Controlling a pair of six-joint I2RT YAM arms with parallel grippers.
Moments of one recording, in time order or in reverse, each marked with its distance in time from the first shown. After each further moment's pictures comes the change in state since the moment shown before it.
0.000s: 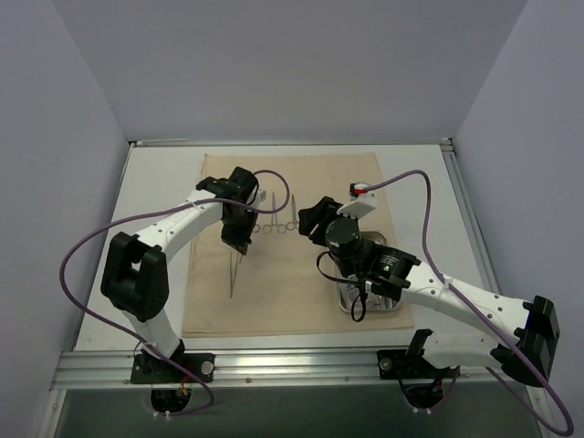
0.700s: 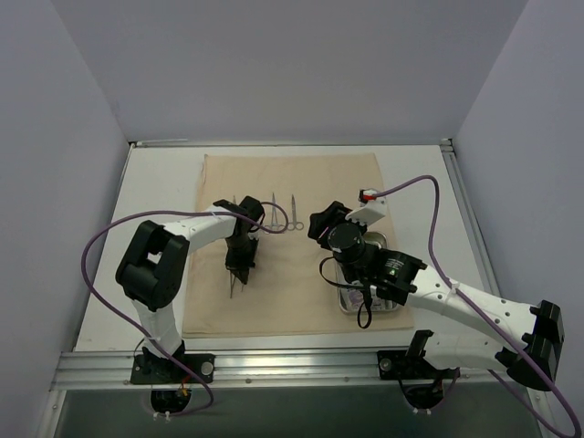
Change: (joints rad) left arm -0.056 0.129 -0.209 0.099 0.021 -0.179; right arm 0.022 -0.045 -0.012 -0.141 0.116 0.076
